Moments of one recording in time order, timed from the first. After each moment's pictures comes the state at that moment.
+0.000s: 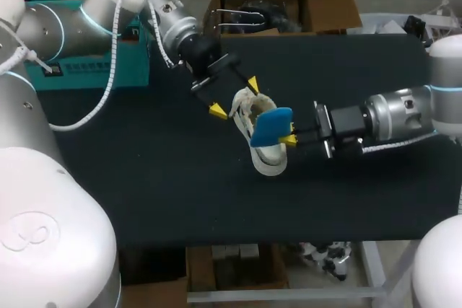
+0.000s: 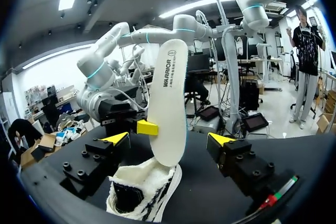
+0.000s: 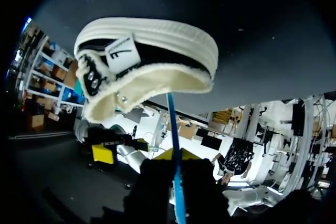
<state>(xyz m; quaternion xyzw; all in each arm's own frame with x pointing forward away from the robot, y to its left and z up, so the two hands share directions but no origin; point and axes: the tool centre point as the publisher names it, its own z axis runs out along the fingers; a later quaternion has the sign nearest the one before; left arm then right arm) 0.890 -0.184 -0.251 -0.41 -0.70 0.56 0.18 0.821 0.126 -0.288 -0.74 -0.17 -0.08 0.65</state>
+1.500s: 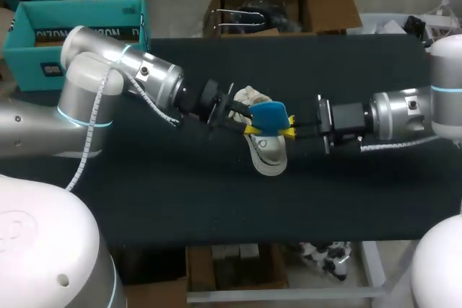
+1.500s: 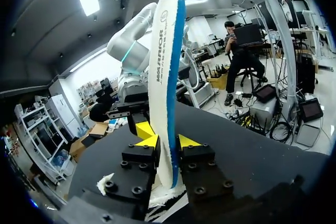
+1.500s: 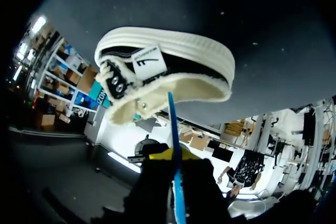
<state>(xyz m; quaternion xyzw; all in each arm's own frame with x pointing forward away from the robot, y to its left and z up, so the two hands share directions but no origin) 0.852 -0.224 -0.275 -0.29 -0.75 0.59 -0.07 0.841 0.124 -0.285 -0.76 -0.14 -0.14 0.62</state>
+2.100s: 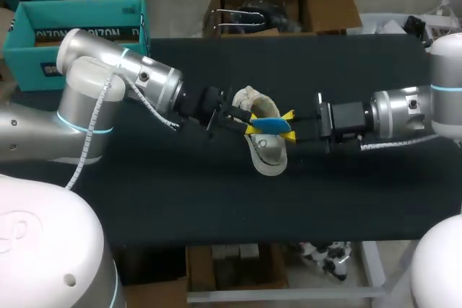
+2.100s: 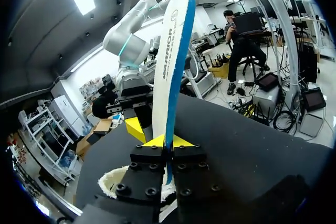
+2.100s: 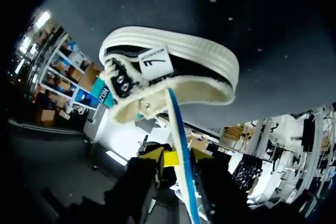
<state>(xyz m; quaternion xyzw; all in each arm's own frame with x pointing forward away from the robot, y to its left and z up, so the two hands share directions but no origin) 0.853 -0.223 -0.283 -0.31 -0.77 0.55 -0.10 0.843 0.123 -0.286 -0.76 -0.16 -0.16 0.61</state>
